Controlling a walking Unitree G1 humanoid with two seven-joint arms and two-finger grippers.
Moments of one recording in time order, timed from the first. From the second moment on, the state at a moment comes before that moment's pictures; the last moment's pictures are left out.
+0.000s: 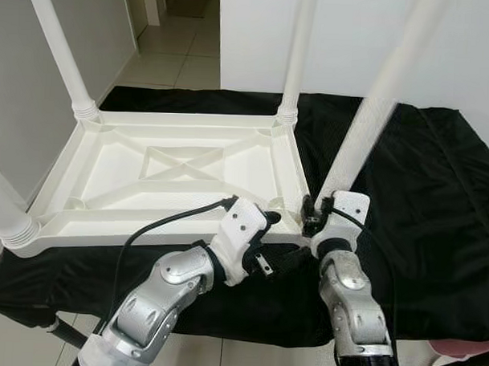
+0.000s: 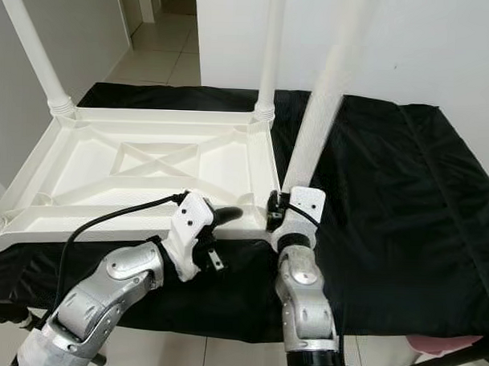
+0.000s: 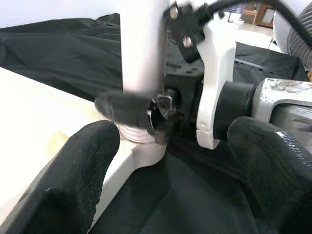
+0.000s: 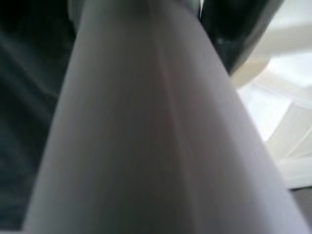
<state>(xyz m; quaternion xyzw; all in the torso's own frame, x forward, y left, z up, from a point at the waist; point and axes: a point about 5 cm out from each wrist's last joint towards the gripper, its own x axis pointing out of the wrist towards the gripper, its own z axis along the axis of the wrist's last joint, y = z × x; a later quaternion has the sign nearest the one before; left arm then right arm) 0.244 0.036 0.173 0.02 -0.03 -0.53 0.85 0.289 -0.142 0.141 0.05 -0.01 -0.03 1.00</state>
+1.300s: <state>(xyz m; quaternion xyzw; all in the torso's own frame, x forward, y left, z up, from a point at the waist) 0.244 0.038 0.173 0.03 -0.03 -0.53 0.85 0.324 -0.196 0.158 -0.08 -0.03 0.36 0.93</state>
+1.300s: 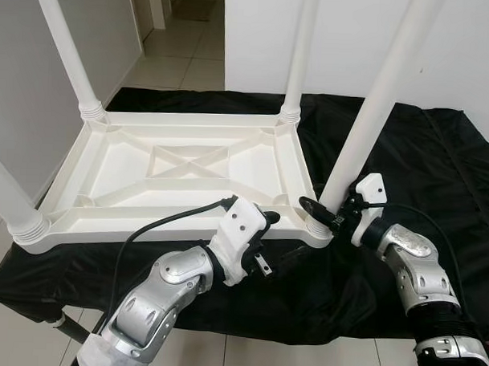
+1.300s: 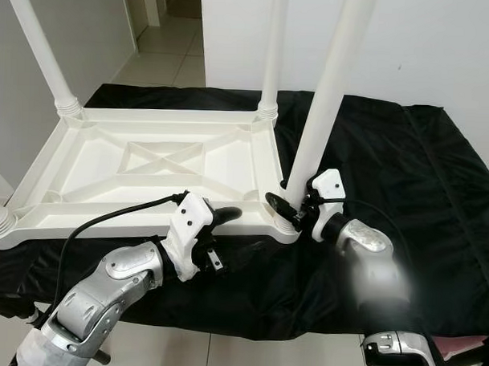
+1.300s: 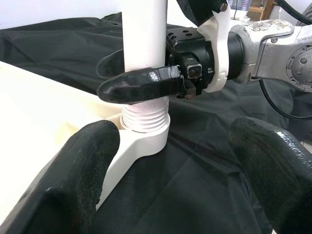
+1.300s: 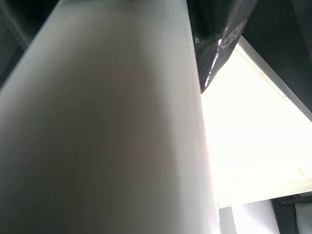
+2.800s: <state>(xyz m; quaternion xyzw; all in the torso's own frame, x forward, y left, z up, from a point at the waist) 0.248 0.039 0.170 0.03 -0.02 -0.52 0.85 0.286 -0.150 0.150 0.02 -0.02 -0.02 1.00</state>
